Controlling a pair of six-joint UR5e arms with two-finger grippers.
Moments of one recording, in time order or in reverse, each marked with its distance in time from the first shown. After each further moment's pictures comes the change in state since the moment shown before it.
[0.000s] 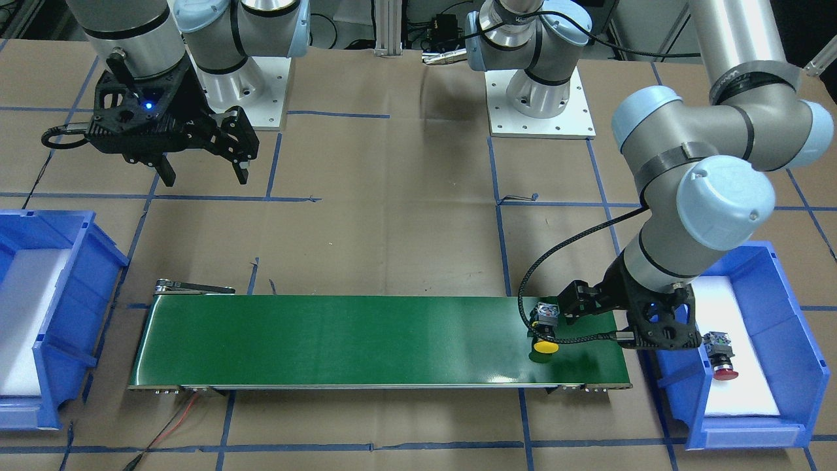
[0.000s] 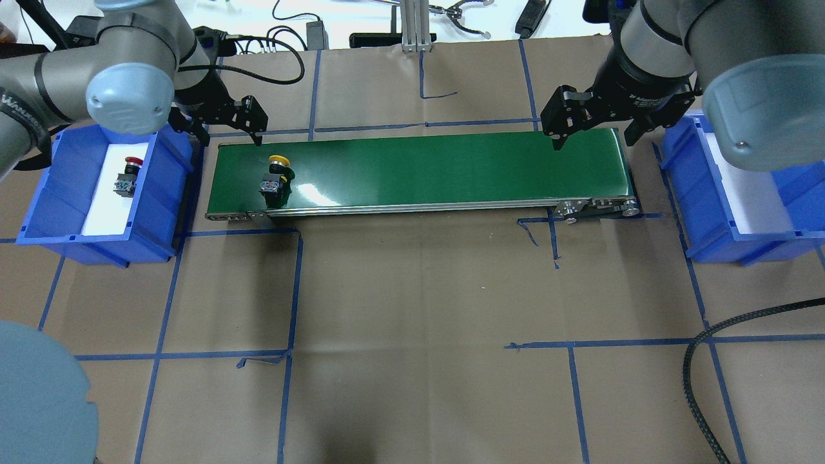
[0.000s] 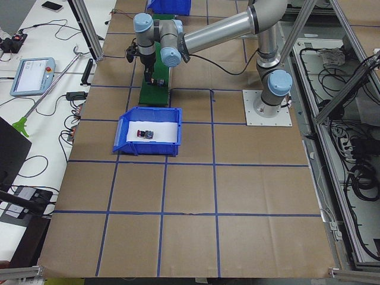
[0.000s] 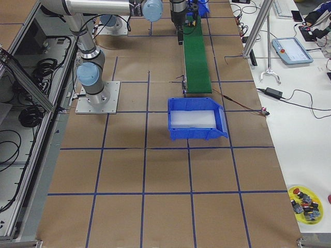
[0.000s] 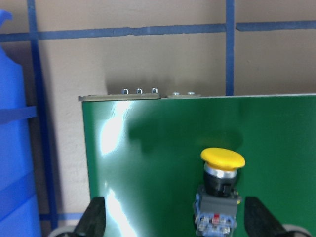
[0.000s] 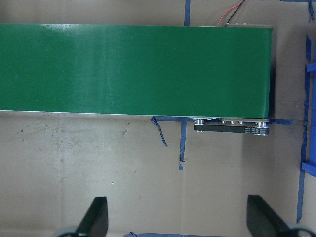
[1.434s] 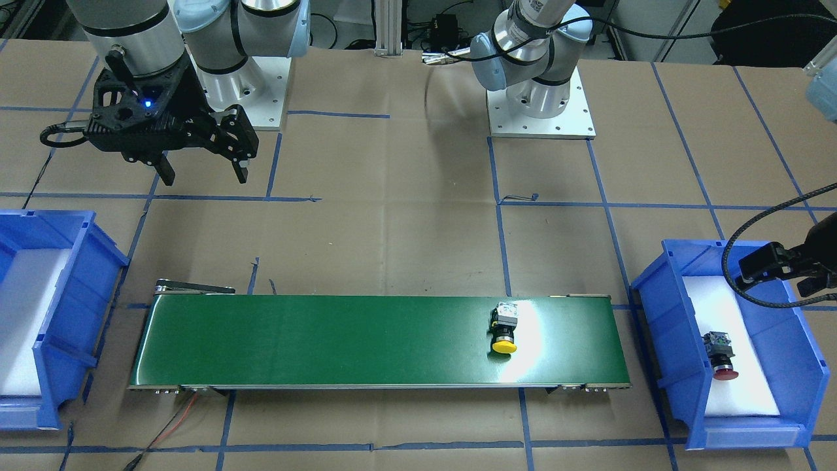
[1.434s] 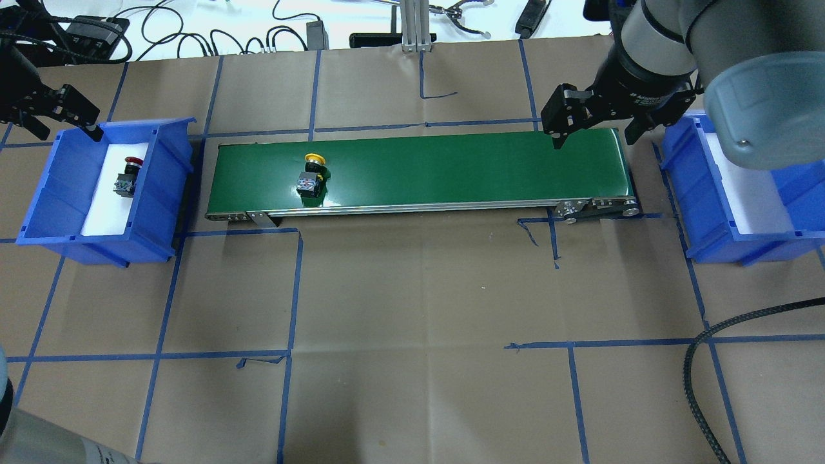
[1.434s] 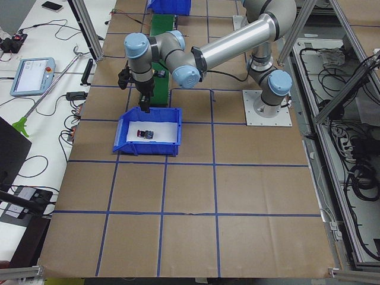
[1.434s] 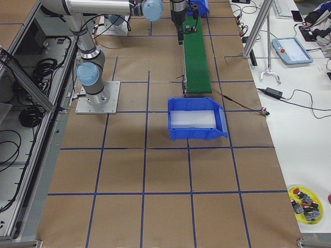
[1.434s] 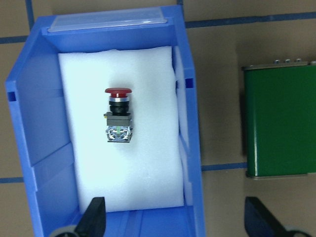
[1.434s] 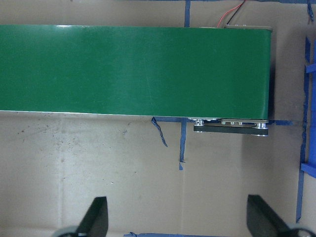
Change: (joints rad) left arm 0.374 0.004 0.101 -0.125 -0.006 0.426; right arm 0.000 0.000 -0.005 0.003 0.000 -0.002
